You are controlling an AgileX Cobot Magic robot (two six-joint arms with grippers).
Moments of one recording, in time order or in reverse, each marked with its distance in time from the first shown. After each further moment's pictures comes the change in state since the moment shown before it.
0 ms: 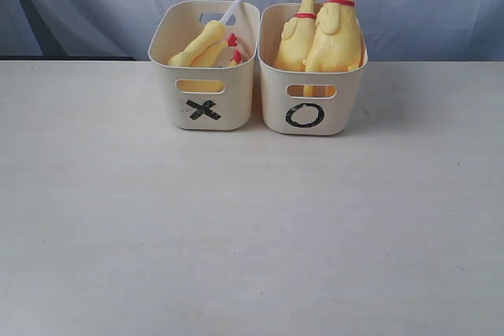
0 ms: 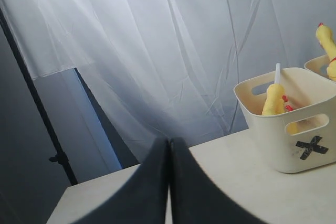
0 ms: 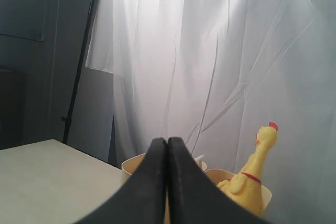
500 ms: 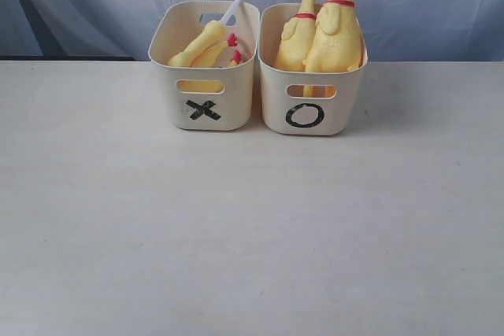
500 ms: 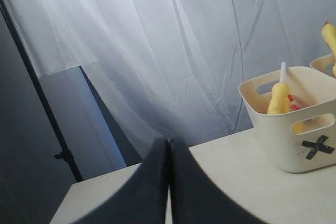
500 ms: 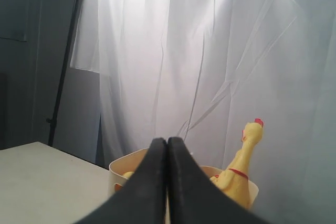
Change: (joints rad) left arm 0.019 0.000 0.000 0.000 0.000 0.000; right arm -0.073 0.000 0.000 0.020 0.010 0.000
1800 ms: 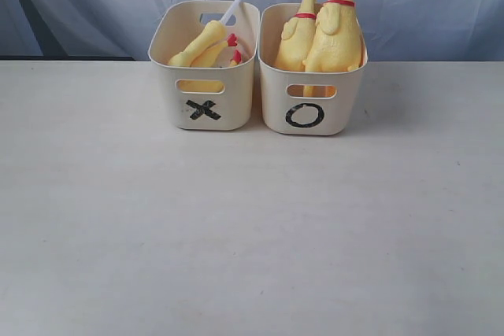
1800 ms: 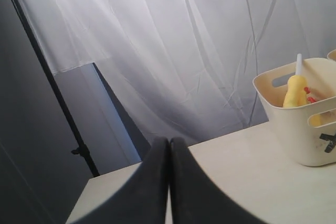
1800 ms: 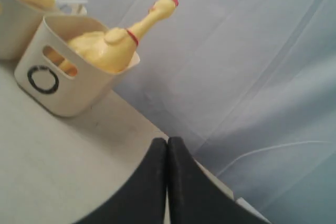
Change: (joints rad) left arm 0.027 0.000 0.000 0.035 0.000 0.000; right arm -0.007 0.002 0.232 -0.740 -0.094 0.000
